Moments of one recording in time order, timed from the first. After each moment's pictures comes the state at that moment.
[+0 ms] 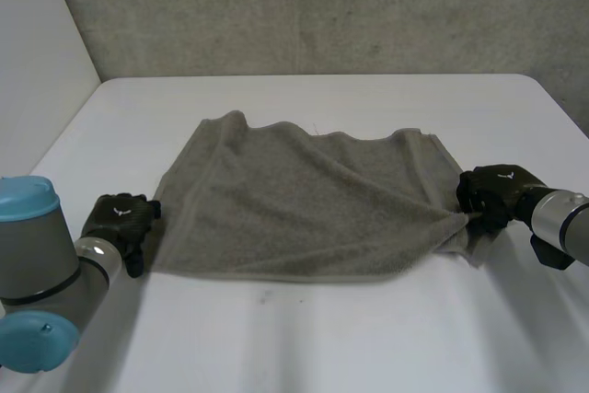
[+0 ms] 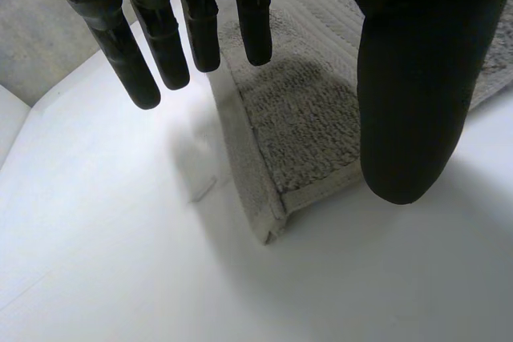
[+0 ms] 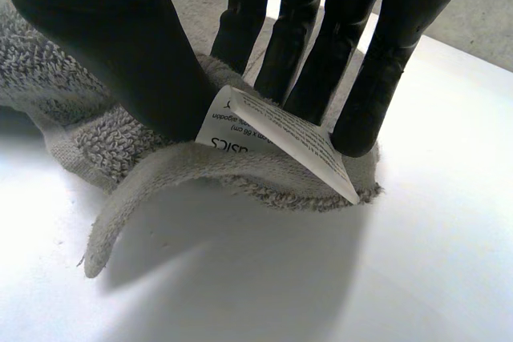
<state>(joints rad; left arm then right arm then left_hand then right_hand) 4.51 -2.02 -1.84 3.43 -1.57 3.57 1.58 -1.07 1.54 0.08 1.14 2.76 0.39 0.39 0.39 0.39 0.21 1.06 1.18 1.19 1.21 0.92</state>
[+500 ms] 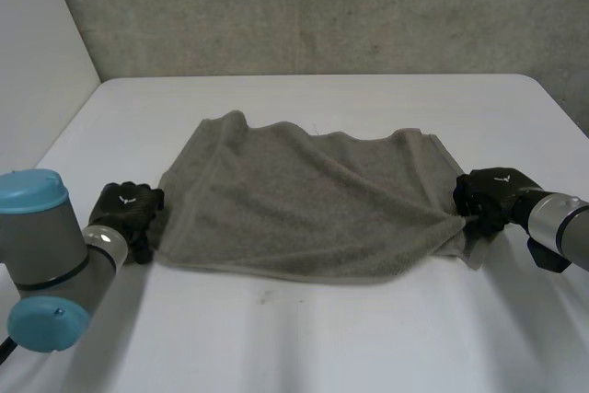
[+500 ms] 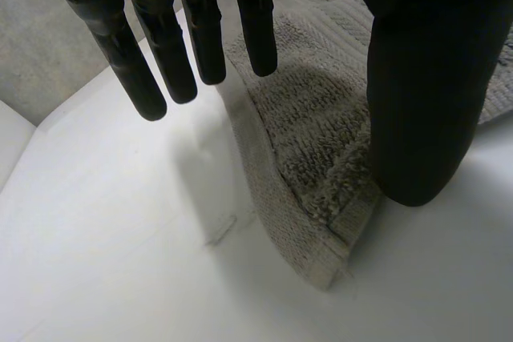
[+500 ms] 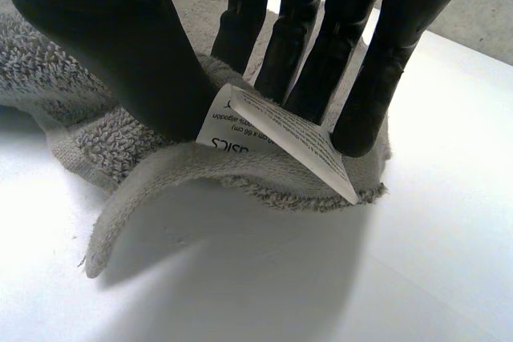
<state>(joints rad) 4.51 -2.10 -1.76 3.47 -1.55 3.57 1.59 -1.07 1.55 0.07 1.14 2.76 0.47 0.47 0.47 0.47 0.30 1.06 1.18 1.19 1.21 0.92</state>
